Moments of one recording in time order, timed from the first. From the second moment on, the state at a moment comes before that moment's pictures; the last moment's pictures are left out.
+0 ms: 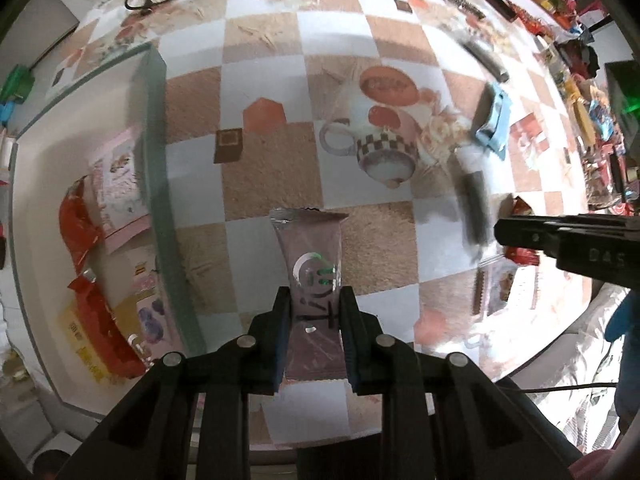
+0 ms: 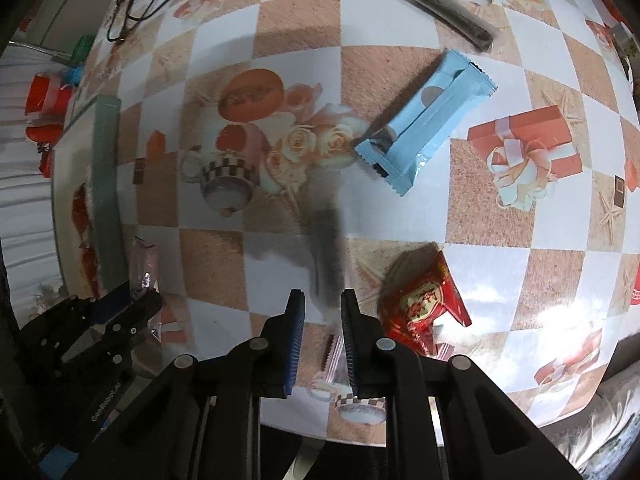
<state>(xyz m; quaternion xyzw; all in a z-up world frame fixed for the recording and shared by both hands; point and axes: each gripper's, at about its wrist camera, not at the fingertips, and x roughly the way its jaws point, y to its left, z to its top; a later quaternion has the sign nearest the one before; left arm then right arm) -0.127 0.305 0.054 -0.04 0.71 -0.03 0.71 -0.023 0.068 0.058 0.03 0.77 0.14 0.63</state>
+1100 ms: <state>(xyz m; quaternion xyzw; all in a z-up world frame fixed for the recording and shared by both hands) -0.137 0.347 0.110 -0.09 0.66 0.01 0.75 -0.018 0.139 0.100 -0.02 0.73 0.20 0.65</state>
